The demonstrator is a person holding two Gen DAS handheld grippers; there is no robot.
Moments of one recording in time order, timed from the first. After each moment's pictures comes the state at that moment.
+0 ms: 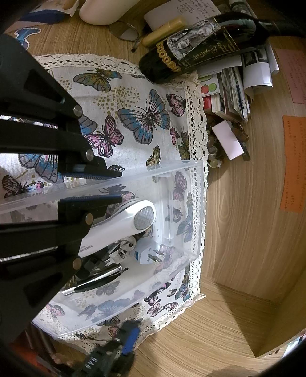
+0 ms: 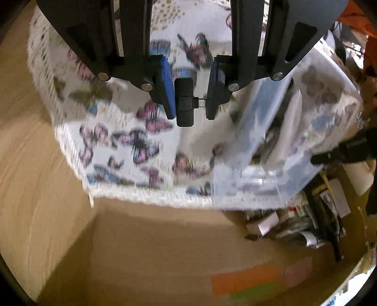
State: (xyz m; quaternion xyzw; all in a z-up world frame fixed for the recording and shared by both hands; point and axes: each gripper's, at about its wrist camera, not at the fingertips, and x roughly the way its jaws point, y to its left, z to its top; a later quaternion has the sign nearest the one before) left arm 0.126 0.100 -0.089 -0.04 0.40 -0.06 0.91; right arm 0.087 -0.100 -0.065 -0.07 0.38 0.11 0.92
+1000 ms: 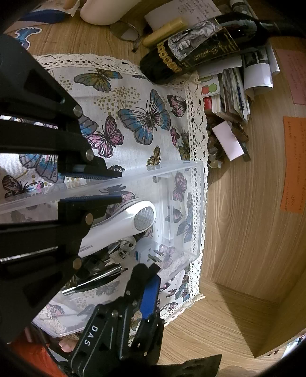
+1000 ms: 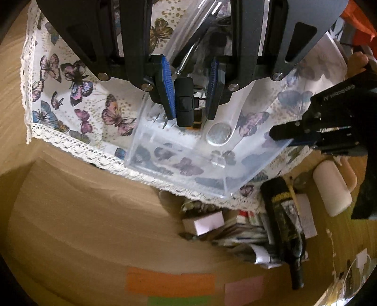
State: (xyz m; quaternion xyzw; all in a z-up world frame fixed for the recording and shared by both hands) left arm 0.126 0.098 -0.088 -0.04 0.40 -0.05 0.91; right arm 0.136 -0.004 -0.062 -0.14 0.39 0.23 0.88
